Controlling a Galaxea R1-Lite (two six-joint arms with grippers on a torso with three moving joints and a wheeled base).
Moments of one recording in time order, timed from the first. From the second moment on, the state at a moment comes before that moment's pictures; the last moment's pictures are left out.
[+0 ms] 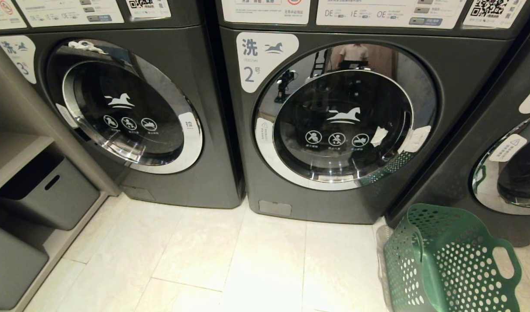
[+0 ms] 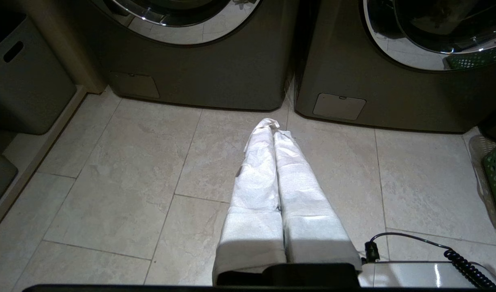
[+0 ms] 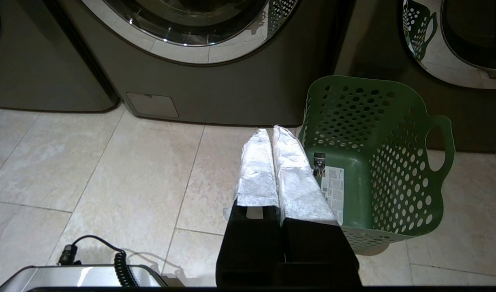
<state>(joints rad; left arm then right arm) 0.00 0.00 0.00 0.00 0.00 0.00 0.00 0.00 0.00 0.00 -0.02 0.04</state>
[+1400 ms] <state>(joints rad) 0.00 0.00 0.00 0.00 0.00 0.00 0.00 0.00 0.00 0.00 -0.01 0.00</state>
